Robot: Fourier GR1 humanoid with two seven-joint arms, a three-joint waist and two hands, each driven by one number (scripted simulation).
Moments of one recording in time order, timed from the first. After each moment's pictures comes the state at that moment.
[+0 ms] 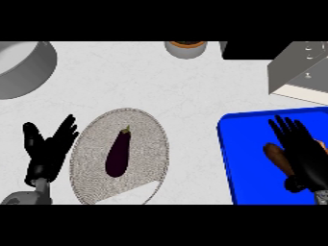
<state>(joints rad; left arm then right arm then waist) -0.04 0.23 -0.02 -1.36 0.20 0.08 0.27 0.03 -0.40 0.13 -1.50 1.28 -0.03 0.03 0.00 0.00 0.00</state>
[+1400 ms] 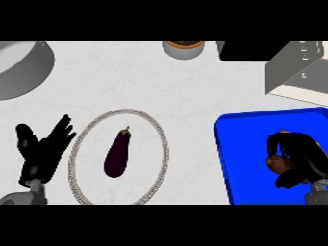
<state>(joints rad) -0.04 0.23 0.03 -1.35 0.19 0.03 0.26 -0.04 -0.31 -0.02 -1.39 1.01 0.09 -0.19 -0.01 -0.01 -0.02</state>
